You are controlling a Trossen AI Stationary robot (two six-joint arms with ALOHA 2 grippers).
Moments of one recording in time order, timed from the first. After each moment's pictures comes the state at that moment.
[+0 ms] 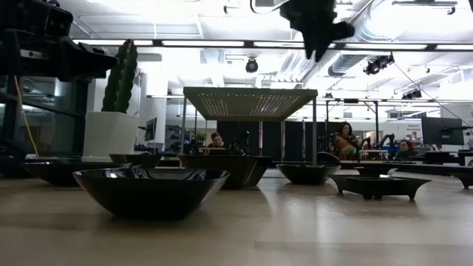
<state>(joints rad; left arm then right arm) 0.19 0.04 0.02 0.04 0.25 0.29 -0.39 1.72 1.95 -1.57 0.10 0.64</state>
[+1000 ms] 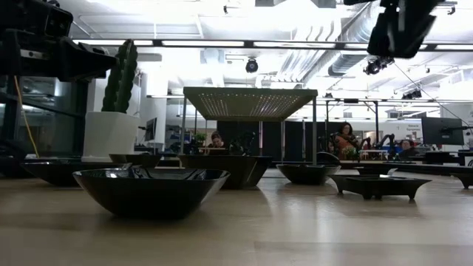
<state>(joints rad) 0.19 0.04 0.02 0.04 0.25 0.29 0.34 1.32 1.03 -0.73 -0.17 0.67</state>
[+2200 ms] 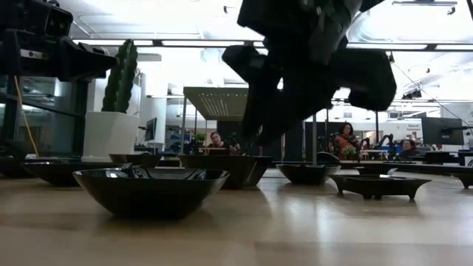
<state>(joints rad) 0.19 0.04 0.02 0.04 0.25 0.29 0.31 1.93 1.30 -0.39 0.14 -0.50</state>
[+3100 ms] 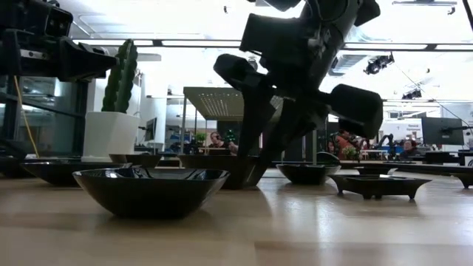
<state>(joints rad) 0.19 0.04 0.02 0.04 0.25 0.29 0.29 1.98 1.29 -0.38 0.18 -0.70</state>
